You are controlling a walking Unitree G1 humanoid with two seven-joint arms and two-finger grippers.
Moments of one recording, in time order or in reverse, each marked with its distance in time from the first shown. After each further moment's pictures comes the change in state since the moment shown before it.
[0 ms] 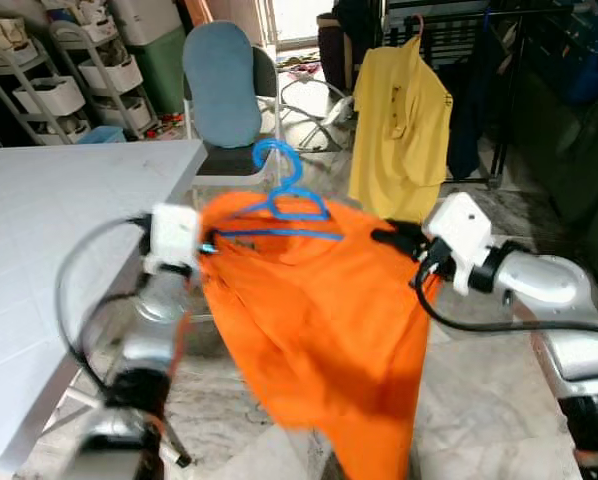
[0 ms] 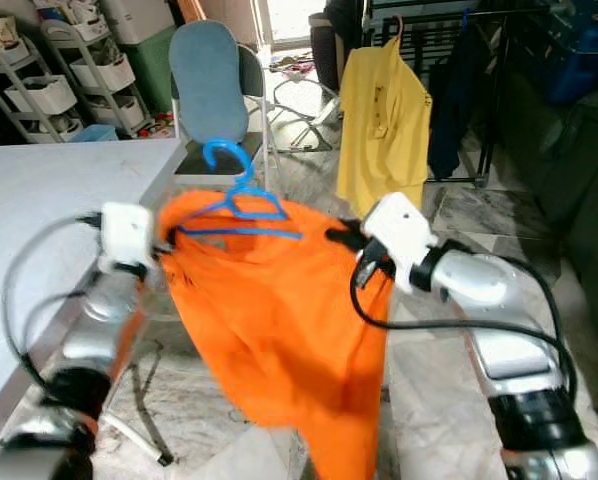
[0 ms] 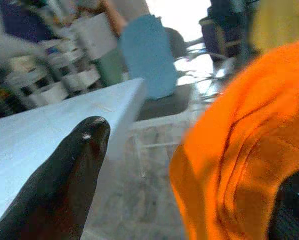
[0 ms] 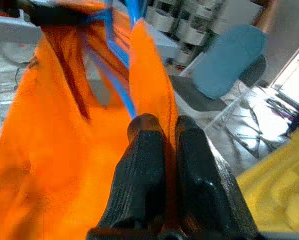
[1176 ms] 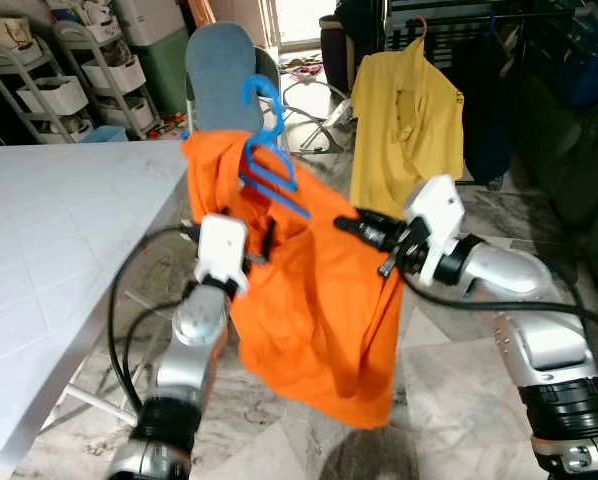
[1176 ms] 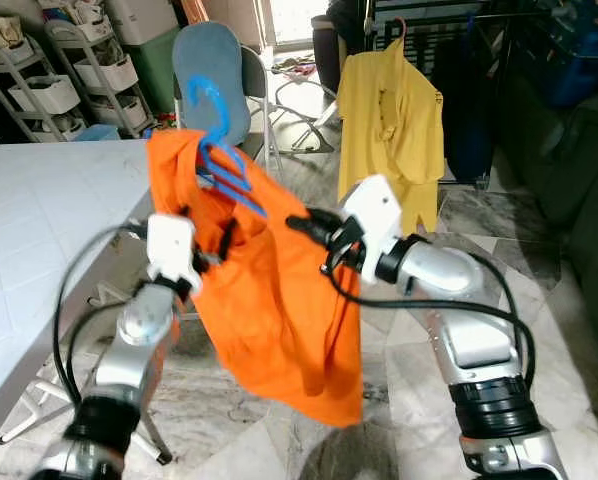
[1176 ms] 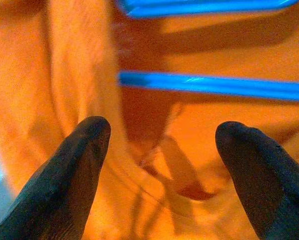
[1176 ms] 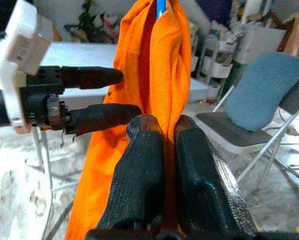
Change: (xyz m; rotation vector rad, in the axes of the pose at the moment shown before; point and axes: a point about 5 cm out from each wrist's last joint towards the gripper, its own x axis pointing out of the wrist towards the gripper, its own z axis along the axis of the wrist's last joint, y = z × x) left arm -0.022 -0.025 0.007 -0.133 -0.114 -0.173; right arm 0.012 0.009 0.010 0.181 -0.147 0.072
